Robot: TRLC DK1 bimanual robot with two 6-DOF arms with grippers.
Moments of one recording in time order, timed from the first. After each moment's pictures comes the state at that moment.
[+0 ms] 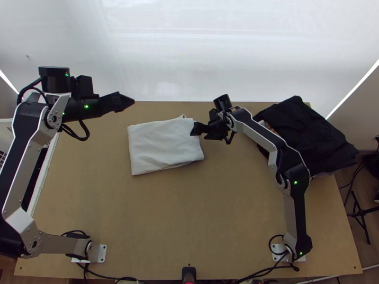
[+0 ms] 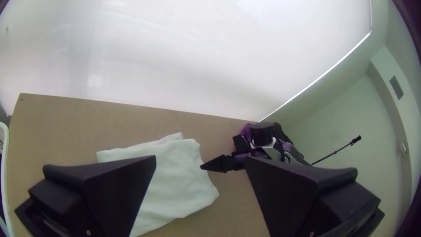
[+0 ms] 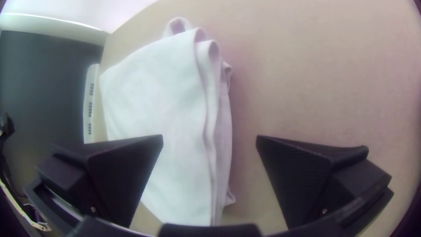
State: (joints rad) left arm -0.11 1.50 1.75 -0.85 0.49 -0.35; right arm 0.46 2.24 1.84 -0.63 -0.48 0.48
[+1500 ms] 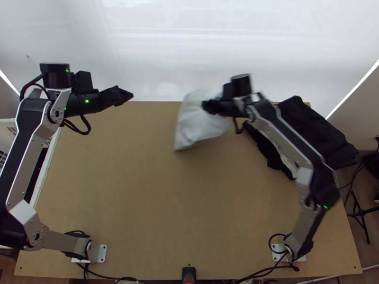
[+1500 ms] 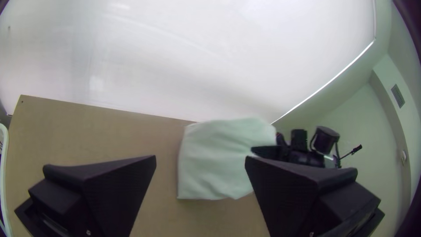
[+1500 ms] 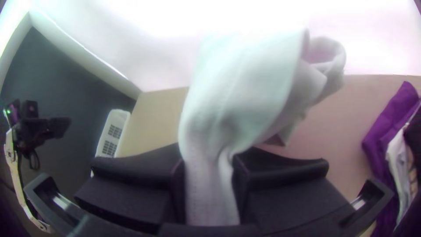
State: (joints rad) left arm -0.09 1.55 1.77 -0.80 0.49 -0.37; right arm 0.45 1.92 1.80 -0.50 -0.31 0.52
